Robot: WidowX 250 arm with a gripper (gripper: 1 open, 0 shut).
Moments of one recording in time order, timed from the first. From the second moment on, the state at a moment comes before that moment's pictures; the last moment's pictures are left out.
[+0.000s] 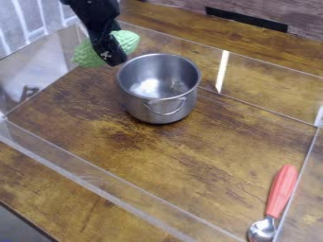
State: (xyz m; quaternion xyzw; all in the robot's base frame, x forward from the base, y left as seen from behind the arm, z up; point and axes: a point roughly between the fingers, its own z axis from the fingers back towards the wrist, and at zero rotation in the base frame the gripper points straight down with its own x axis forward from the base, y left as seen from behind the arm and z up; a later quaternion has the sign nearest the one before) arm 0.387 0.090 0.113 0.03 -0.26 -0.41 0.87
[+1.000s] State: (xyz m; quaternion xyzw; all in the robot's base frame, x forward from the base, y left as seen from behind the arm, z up) arm 0.418 0.030 0.132 0.01 -0.32 -0.41 0.85
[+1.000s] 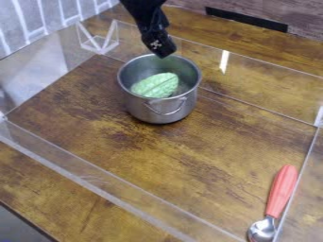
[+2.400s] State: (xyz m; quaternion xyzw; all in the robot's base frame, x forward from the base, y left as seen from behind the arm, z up) arm 0.423 0.036 0.097 -0.05 -0.31 -0.41 0.85
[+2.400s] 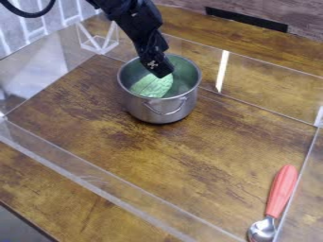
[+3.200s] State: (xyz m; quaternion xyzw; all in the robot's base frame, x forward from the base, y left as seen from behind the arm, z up) arm 0.426 0.033 0.094 -0.07 -0.31 -0.41 0.86
